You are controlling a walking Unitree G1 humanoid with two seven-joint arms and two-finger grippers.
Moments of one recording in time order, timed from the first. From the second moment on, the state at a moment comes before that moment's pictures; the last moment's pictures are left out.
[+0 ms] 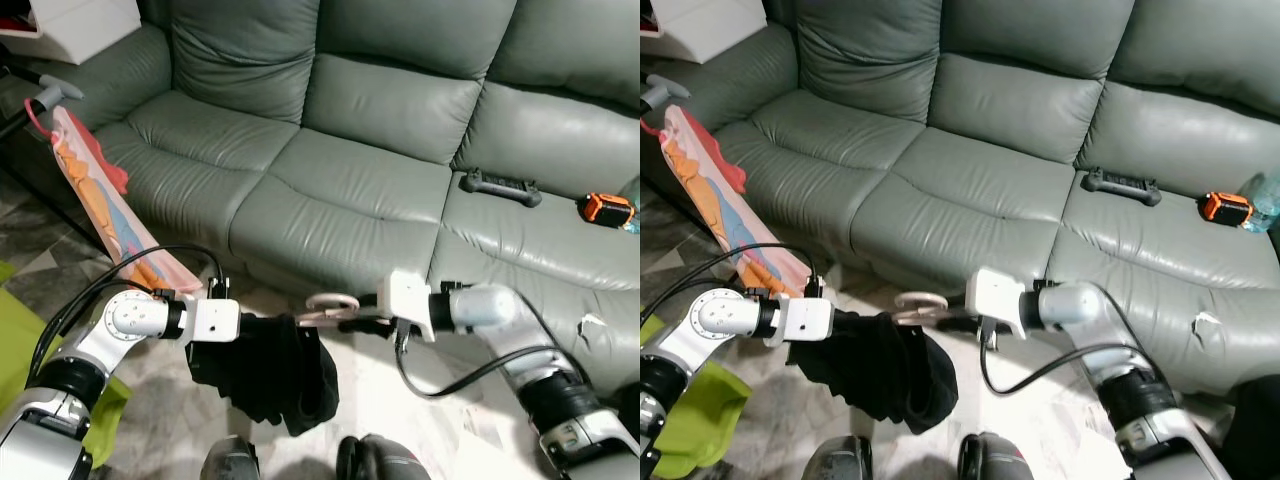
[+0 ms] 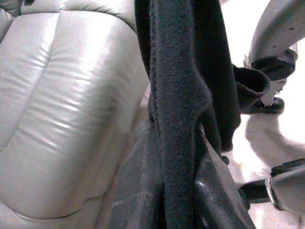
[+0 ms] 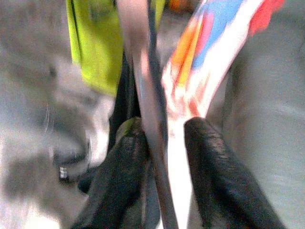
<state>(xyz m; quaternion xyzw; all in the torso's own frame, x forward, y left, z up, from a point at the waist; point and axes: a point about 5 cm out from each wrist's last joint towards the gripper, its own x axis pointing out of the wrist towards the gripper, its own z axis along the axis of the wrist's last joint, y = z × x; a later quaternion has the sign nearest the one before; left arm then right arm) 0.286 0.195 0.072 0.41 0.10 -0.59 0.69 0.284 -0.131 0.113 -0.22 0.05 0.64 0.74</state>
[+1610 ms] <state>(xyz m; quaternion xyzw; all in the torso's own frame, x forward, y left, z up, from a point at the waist) 0.329 0.179 0.157 0.17 -0.02 -0.42 0.89 0.337 -0.169 0.125 -0.02 -0.01 0.19 0.98</state>
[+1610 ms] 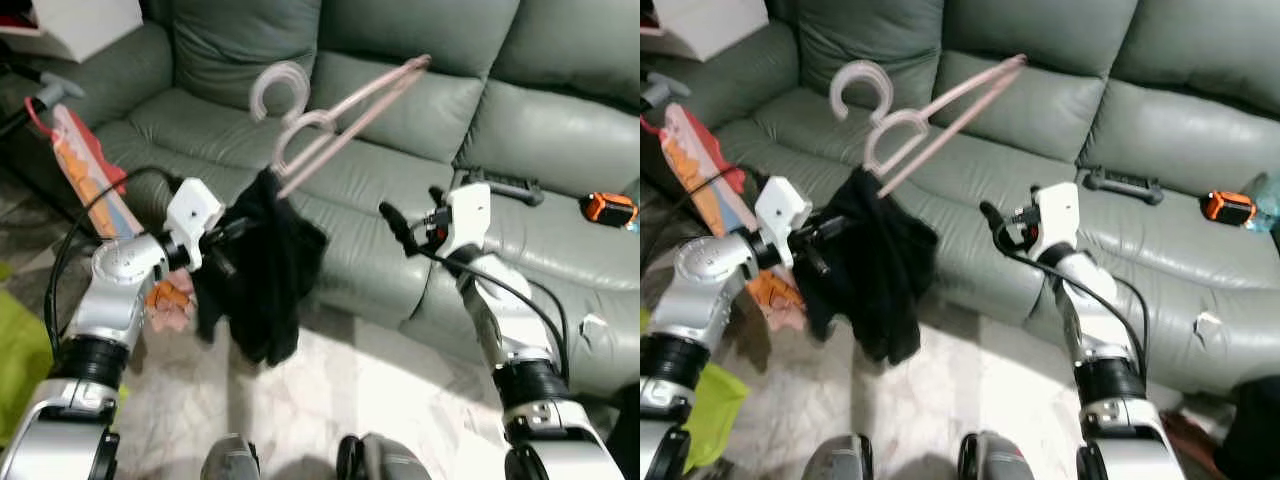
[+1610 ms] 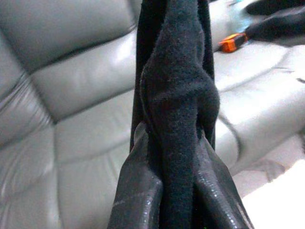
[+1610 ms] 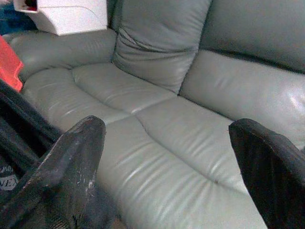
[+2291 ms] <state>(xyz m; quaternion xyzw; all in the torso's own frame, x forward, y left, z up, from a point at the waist) 0.319 0.156 0.179 0.17 -0.04 -0.50 0.85 0.330 -0.140 0.110 0.03 0.04 0.32 0.95</state>
